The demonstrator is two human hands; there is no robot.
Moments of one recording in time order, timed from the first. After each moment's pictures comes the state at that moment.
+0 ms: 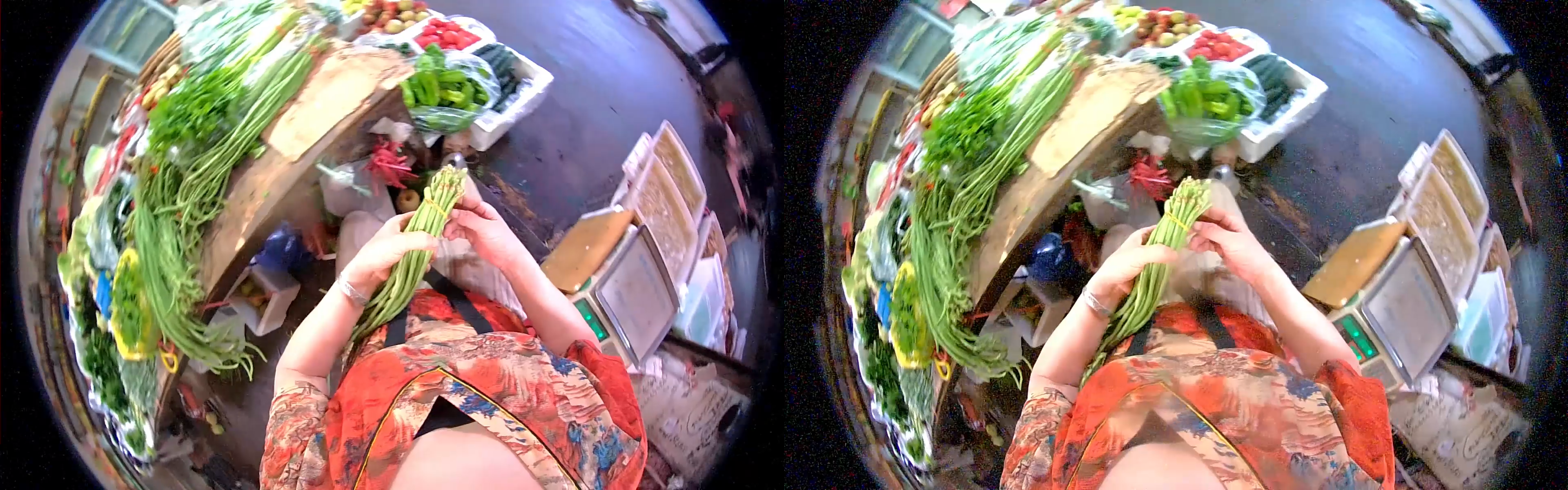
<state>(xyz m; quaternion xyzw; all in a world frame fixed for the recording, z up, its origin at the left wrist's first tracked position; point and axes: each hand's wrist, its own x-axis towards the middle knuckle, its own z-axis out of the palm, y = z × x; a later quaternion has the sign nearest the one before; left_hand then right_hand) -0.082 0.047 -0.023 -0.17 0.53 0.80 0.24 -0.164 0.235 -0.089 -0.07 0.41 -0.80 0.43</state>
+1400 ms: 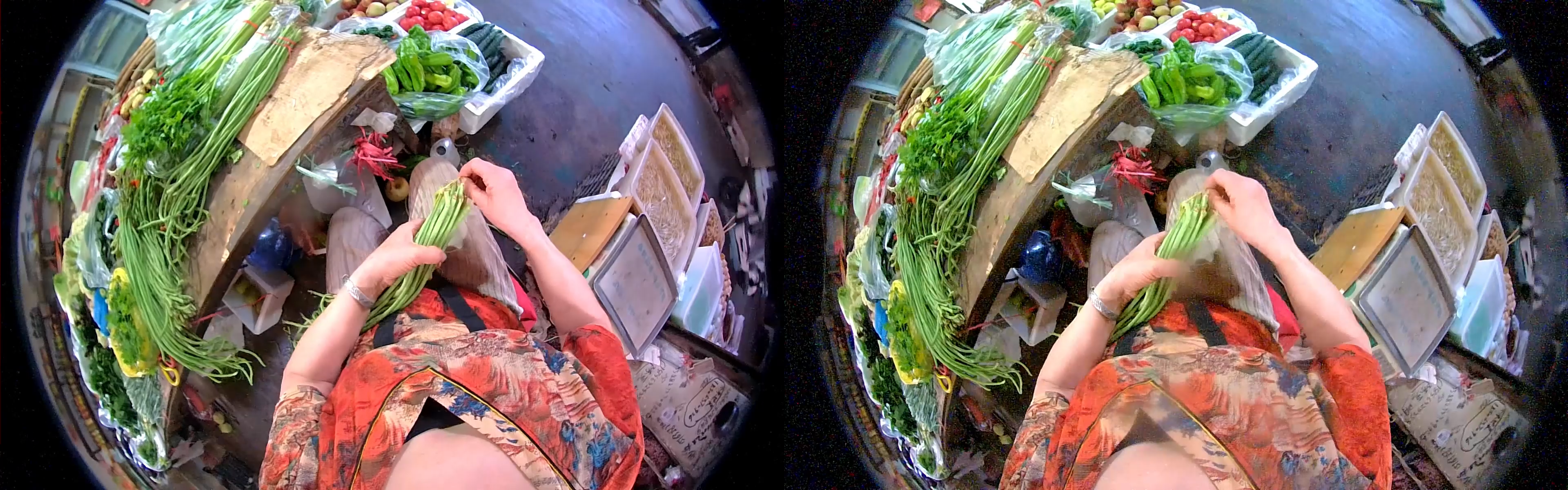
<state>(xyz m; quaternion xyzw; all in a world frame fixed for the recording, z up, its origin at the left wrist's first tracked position) -0.095 0.068 -0.042 -0.17 0.58 0.74 0.30 -0.221 0.246 -0.086 -0.30 0.82 -0.48 0.07</state>
